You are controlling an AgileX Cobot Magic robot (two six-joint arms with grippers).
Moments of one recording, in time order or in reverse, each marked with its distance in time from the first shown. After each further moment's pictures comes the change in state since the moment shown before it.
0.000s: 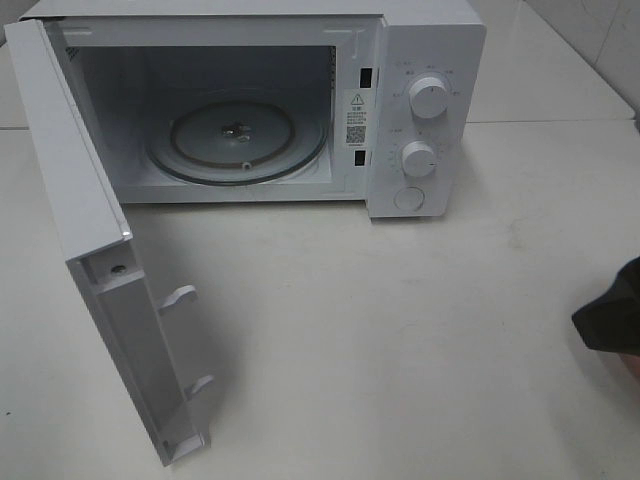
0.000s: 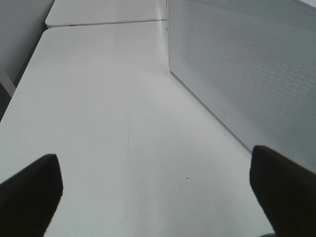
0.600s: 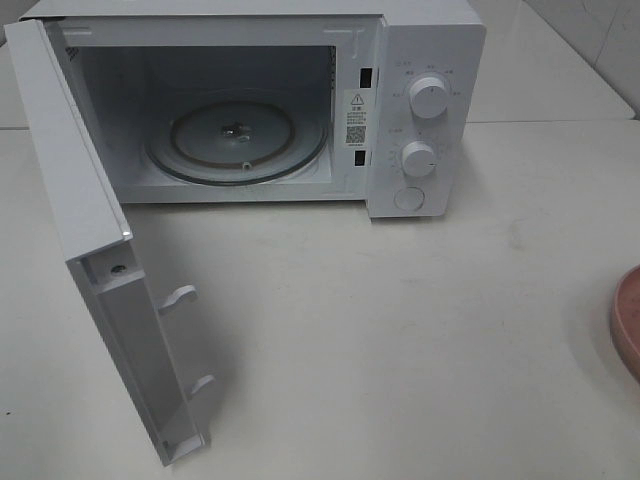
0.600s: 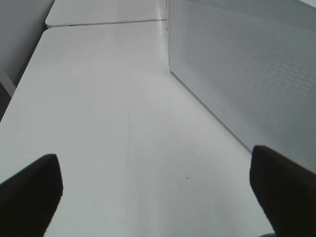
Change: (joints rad) left arm 0.000 0.000 0.000 0.000 0.000 0.000; right arm 0.000 -0.342 0.001 0.005 0.232 -0.018
